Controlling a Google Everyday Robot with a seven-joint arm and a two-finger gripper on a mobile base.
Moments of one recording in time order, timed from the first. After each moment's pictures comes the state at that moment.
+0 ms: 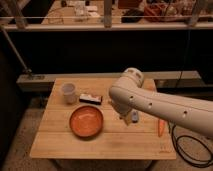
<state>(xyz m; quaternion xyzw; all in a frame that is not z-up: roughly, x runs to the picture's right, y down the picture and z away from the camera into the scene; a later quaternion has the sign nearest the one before) 0.077 0.115 0.682 -0.22 -0.09 -0.31 0.92</state>
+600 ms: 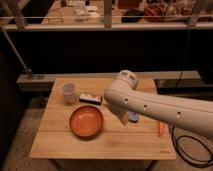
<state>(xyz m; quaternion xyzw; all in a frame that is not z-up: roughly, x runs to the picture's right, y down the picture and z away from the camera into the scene) 0.058 0.120 0.688 -0.21 -0.10 -0.37 0.90</state>
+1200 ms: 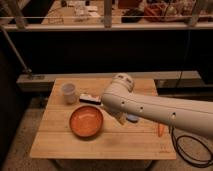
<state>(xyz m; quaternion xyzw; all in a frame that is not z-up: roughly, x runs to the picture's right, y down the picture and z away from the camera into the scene) 0.044 0.126 0.701 -0.19 -0.12 -0.41 0.88</state>
